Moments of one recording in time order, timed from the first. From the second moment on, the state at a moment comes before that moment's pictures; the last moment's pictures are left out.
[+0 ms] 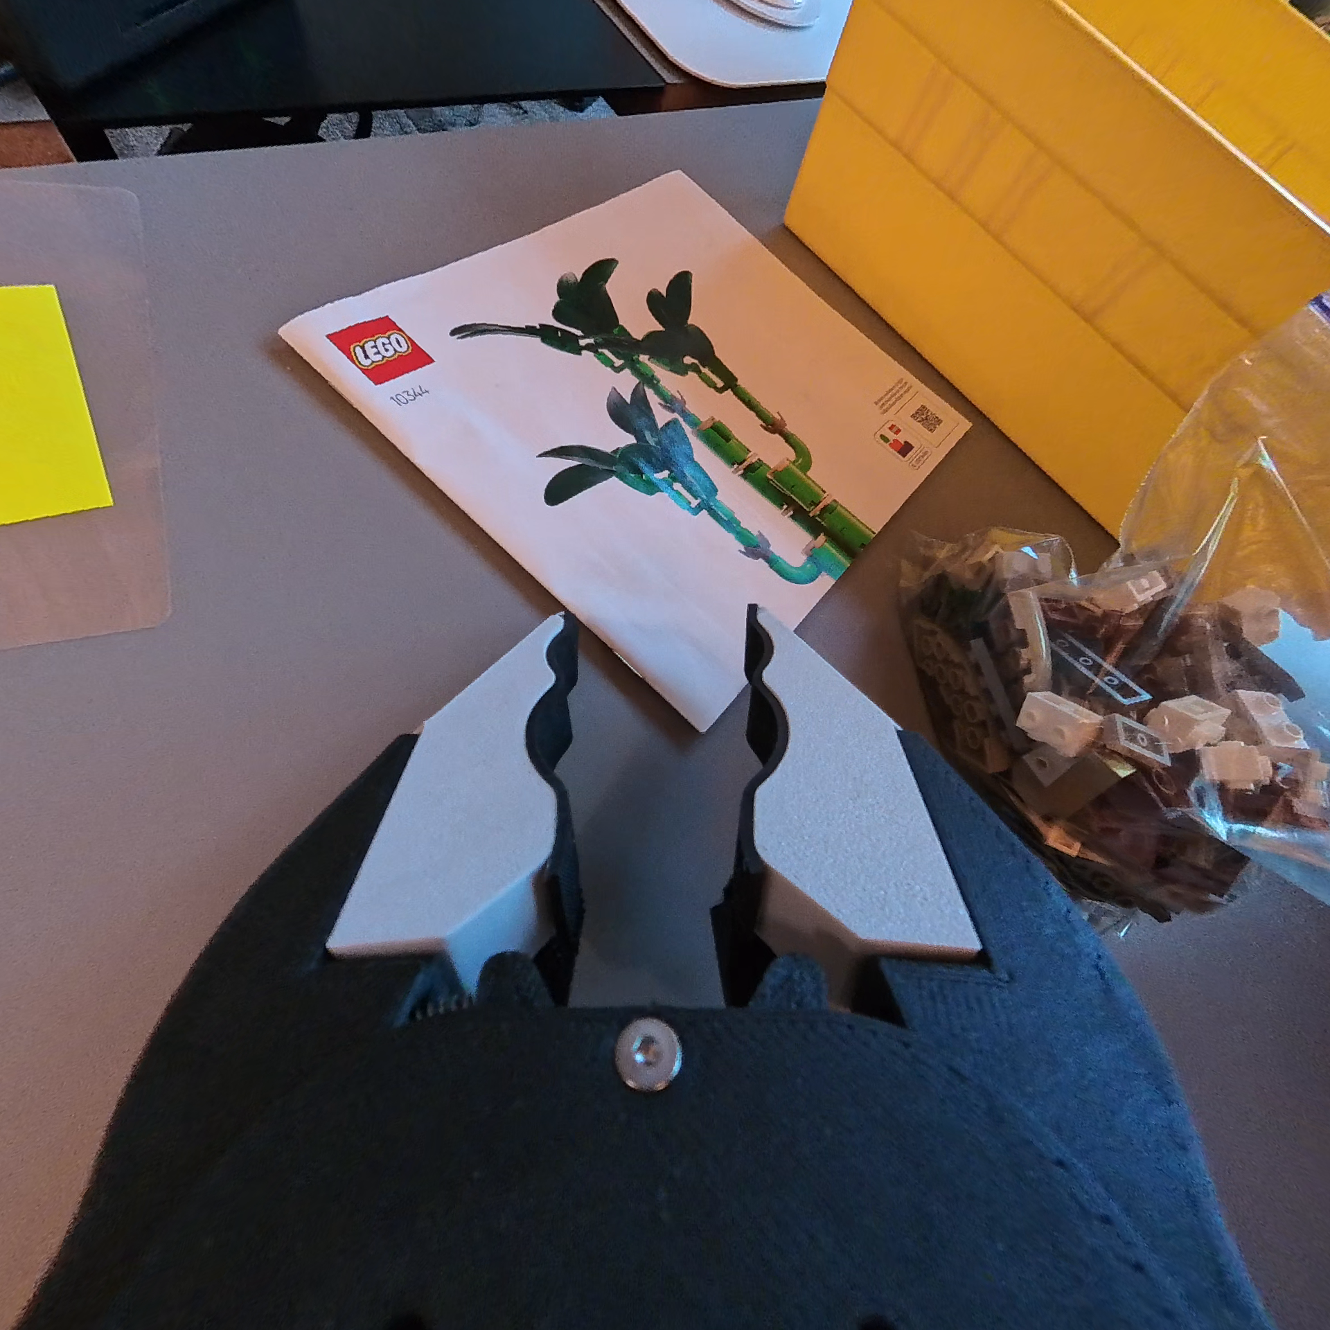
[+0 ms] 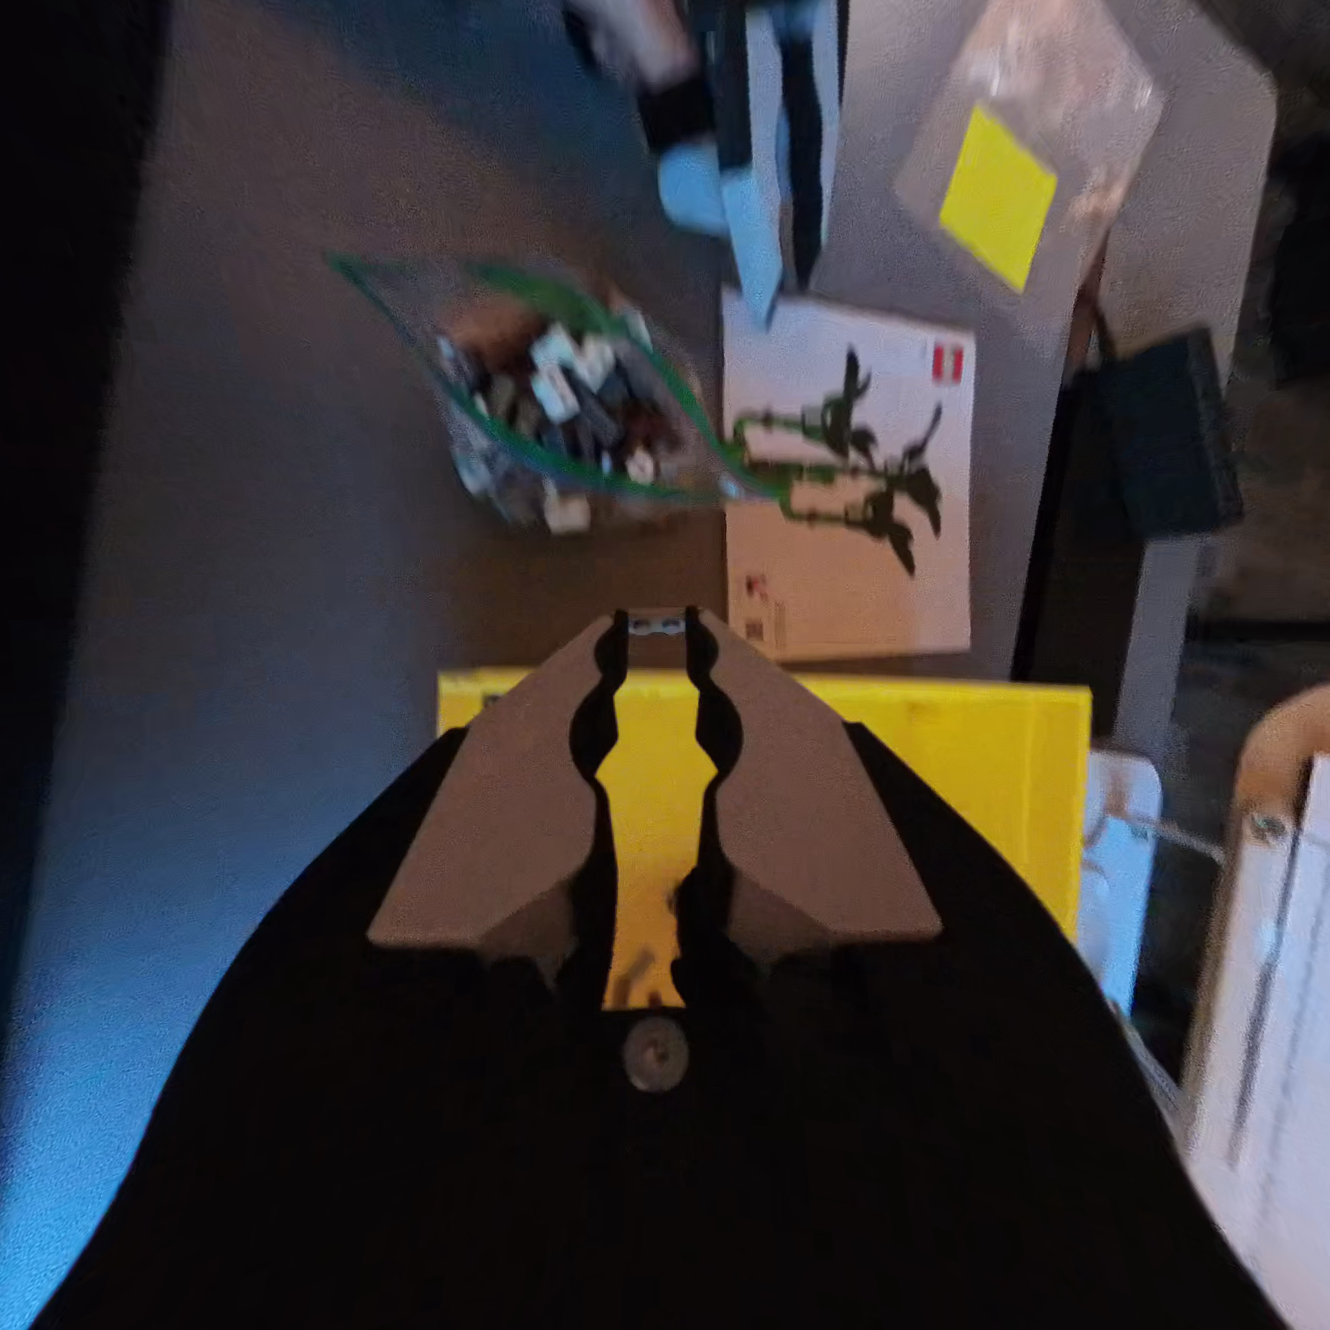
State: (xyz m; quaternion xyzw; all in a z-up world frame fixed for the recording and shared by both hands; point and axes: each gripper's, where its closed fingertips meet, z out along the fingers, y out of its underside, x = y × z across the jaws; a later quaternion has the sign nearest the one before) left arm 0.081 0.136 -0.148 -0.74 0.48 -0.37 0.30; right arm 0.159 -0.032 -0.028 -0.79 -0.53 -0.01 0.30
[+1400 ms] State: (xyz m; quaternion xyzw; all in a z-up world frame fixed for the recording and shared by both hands) left arm 0.080 0.136 -0.148 -0.74 0.48 -0.37 0.29; right arm 0.291 -0.069 -0.103 -0.95 -0.31 -0.05 0.04
